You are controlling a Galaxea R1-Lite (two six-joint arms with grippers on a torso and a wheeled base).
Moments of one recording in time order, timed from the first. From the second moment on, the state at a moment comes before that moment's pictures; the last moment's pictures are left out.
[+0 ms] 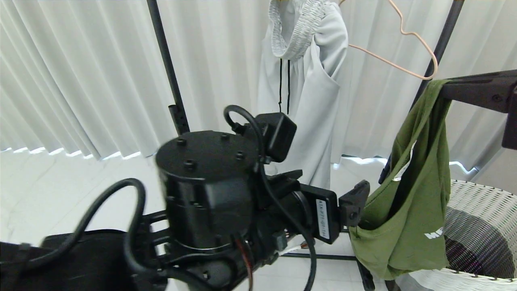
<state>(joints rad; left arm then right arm) -1.03 1.71 -0.91 -0.67 0.19 -0.31 0.89 1.23 -1.31 0.23 -0.28 -0.22</state>
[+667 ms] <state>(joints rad) -1.02 1.95 -1.05 -0.66 0.20 -0.34 0.93 1.24 -1.26 0.16 -0.28 -0.19</state>
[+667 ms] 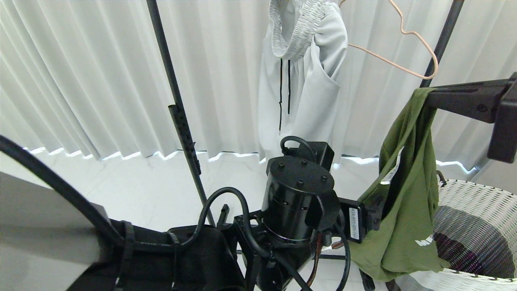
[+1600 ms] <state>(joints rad) -0.95 1.90 -0.84 -0.63 0.24 -0.27 0.93 1.24 -1.25 0.16 -0.28 -0.19</state>
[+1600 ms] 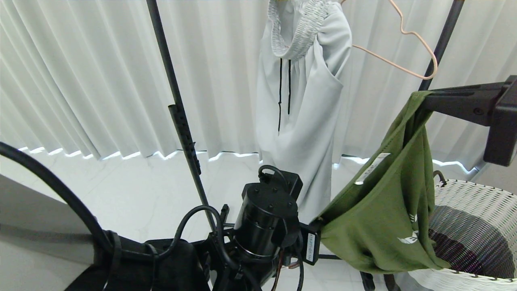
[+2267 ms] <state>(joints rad) -0.91 1.53 -0.92 -0.20 0.38 -0.17 0.93 1.32 -1.22 -0.05 -0.29 -0.18</state>
